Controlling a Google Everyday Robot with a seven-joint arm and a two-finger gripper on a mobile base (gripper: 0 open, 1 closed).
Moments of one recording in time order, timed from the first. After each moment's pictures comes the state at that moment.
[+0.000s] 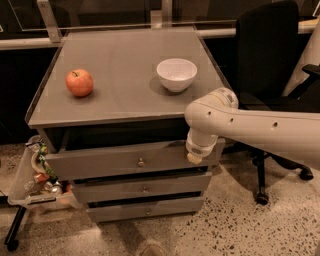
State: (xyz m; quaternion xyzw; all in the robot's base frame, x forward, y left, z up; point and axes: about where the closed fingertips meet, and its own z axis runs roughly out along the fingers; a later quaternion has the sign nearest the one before) arm 0.574 -0.143 0.637 -0.52 0.85 -0.05 0.09
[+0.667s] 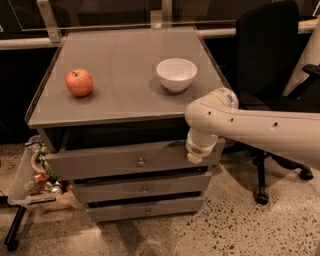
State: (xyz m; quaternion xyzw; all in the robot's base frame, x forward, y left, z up) arm 0.574 -0.143 0.637 -0.52 0.85 -0.05 0.09
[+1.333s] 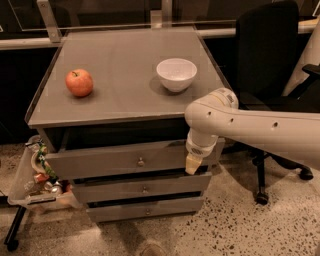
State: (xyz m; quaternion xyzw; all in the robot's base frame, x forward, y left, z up) arm 0.574 -0.143 0.637 -0.52 0.85 -0.05 0.09
